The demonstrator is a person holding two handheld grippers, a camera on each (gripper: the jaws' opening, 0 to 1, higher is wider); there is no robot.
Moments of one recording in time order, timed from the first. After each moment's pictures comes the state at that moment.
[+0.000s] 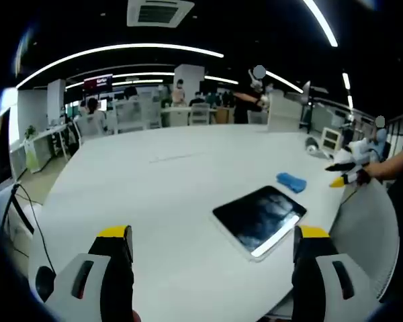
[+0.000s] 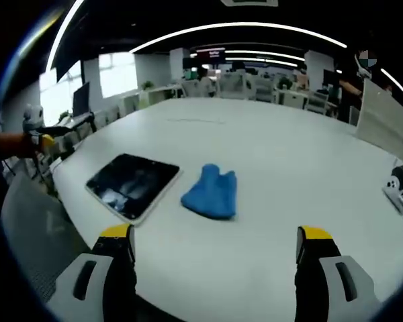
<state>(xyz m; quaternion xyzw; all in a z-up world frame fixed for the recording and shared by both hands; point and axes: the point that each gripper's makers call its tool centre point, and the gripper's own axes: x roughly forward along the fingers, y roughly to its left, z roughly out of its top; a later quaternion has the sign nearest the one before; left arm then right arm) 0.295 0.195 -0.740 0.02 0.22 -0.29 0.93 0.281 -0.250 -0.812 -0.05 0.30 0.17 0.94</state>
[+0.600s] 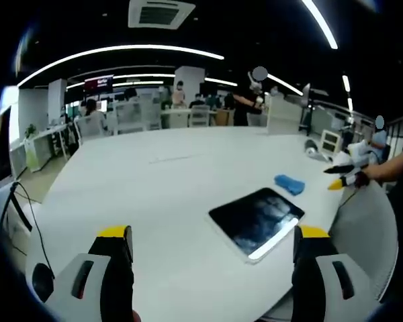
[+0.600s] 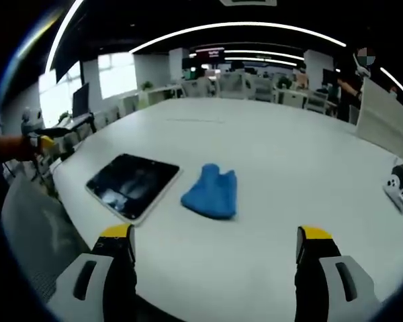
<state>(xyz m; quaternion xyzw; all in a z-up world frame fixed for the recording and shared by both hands) 0.290 0.188 -0.741 0.01 0.21 -0.29 0.93 0.281 -0.250 -0.814 -0.05 0.30 0.18 0.94</state>
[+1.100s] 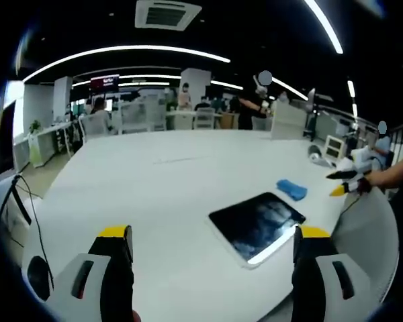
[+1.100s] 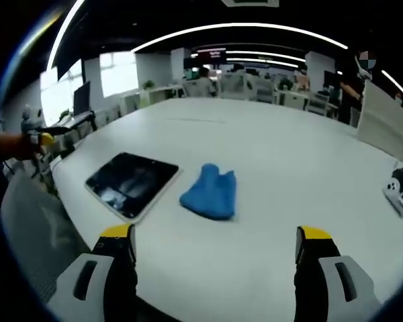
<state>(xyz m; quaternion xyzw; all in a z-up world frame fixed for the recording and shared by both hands) 0.290 0.182 -0.738 0.00 0.21 -0.27 0.94 0.282 -0.250 -0.815 -0.06 0.30 0.18 0.93</state>
